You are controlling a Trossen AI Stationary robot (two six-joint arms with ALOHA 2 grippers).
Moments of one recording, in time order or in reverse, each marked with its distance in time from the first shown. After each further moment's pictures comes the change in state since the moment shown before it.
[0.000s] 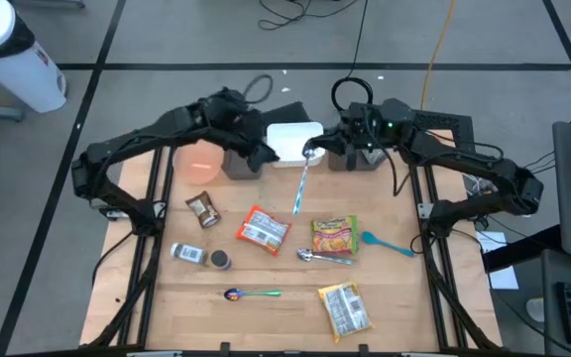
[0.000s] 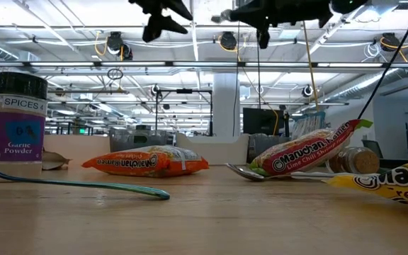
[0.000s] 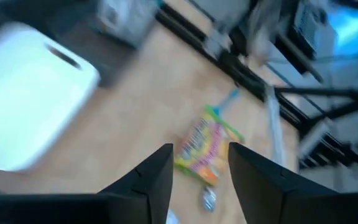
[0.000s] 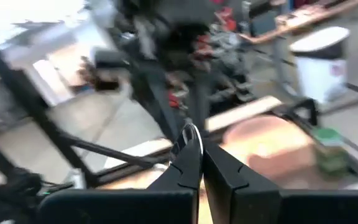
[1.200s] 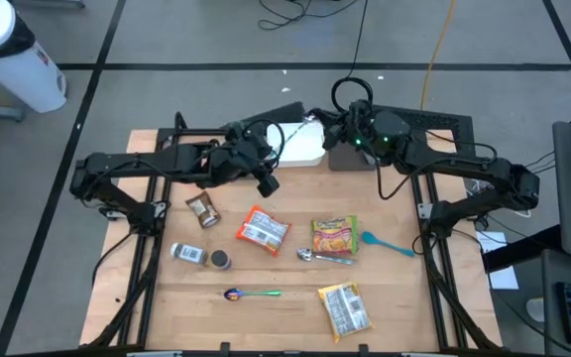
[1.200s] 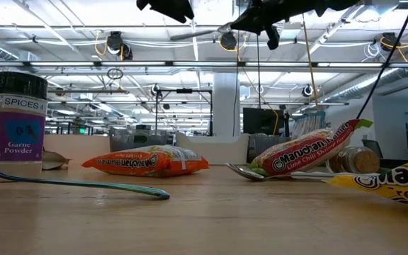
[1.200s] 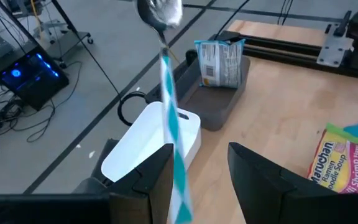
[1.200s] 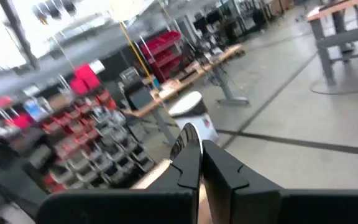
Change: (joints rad) left arm -0.365 0.032 0.001 0.038 -0.866 0.214; right arm 0.159 0.051 -0.001 0.164 0.765 0.153
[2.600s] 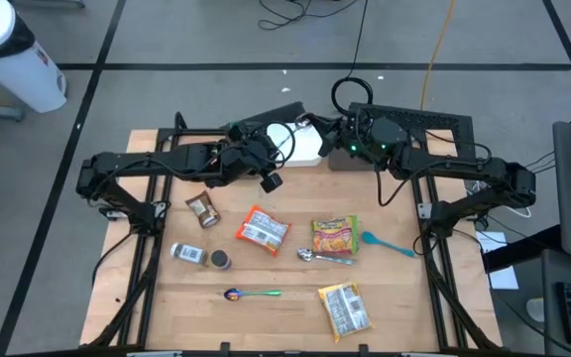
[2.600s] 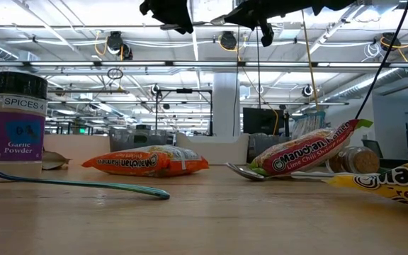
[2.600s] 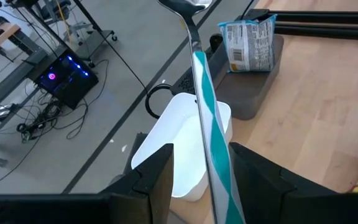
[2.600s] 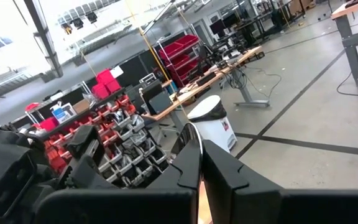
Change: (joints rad) left arm 0.034 0.043 0.000 -0.010 -0.077 0.084; right arm 0.063 0.024 -0.001 0.074 0.003 0.003
